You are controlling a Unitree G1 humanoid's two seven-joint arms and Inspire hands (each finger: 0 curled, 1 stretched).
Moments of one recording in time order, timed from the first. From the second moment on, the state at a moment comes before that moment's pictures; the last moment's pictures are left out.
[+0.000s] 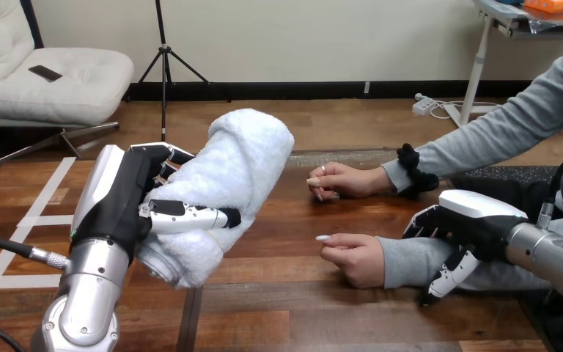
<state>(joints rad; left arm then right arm) -0.04 0.26 -0.06 -0.39 0.39 0.46 -0.11 -0.66 -0.63 0.36 1.10 -0.61 -0.55 0.24</state>
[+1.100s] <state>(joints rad) -0.02 0.26 -0.05 -0.39 0.39 0.46 -0.10 -0.68 -0.63 0.38 1.16 -0.62 -0.58 0.21</state>
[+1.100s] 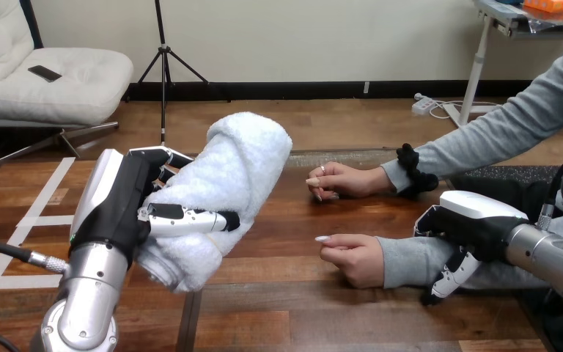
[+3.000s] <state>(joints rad) -0.01 0.26 -0.03 -0.39 0.40 0.46 -0.10 -0.68 -0.62 0.39 1.16 -0.63 -0.59 0.15</state>
